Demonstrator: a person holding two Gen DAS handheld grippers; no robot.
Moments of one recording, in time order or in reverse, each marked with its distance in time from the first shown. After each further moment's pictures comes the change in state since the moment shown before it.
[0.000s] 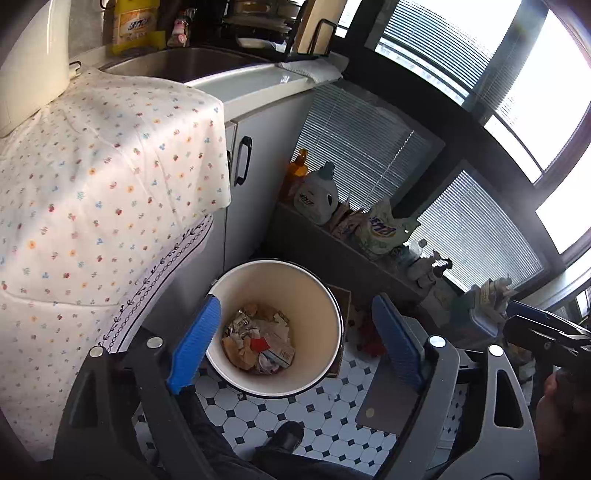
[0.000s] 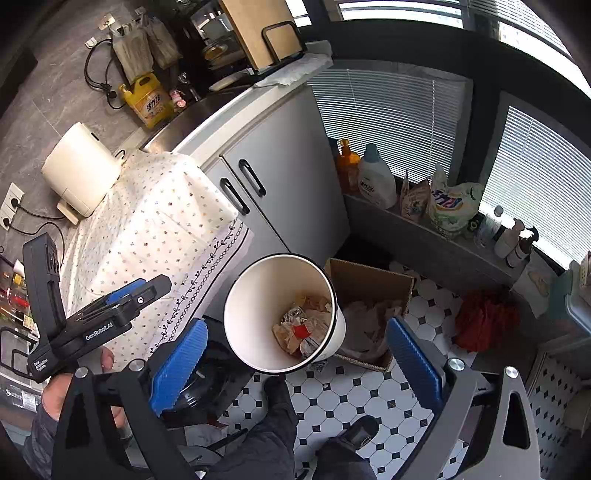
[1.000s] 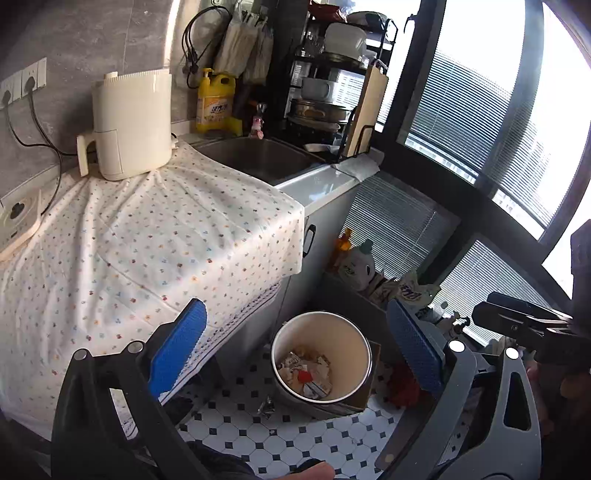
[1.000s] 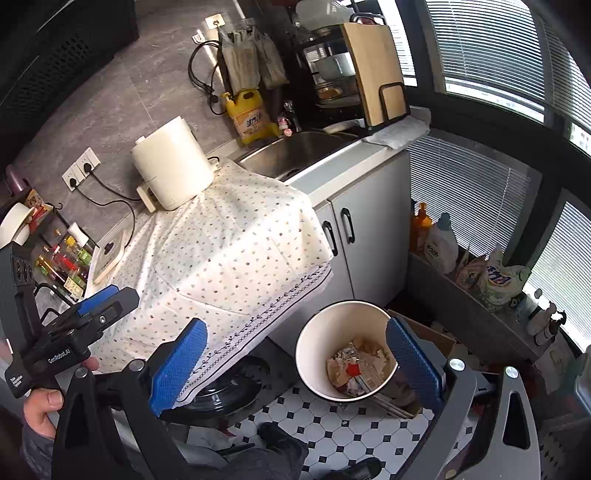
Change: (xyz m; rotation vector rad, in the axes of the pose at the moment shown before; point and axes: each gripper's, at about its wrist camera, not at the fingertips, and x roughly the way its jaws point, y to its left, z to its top) left arm -0.184 0.029 -0.019 -0.055 -0.289 0.185; right arm -0.068 0.113 0.007 -0.240 -0.136 0.179
